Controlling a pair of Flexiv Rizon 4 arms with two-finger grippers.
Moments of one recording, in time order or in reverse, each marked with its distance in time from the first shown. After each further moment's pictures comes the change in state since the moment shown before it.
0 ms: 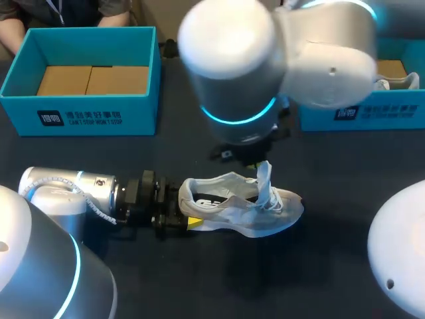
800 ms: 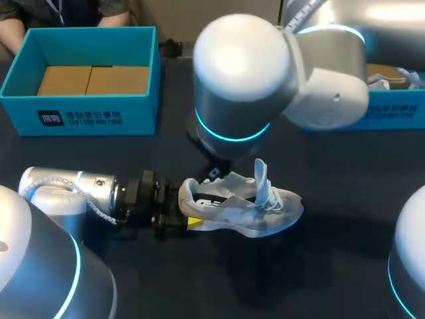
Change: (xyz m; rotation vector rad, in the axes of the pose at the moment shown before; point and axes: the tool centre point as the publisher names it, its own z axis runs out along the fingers) left arm 0.000 0.000 0.000 0.000 0.000 0.000; right arm 0.050 0.004 0.003 -0.143 0.173 -0.493
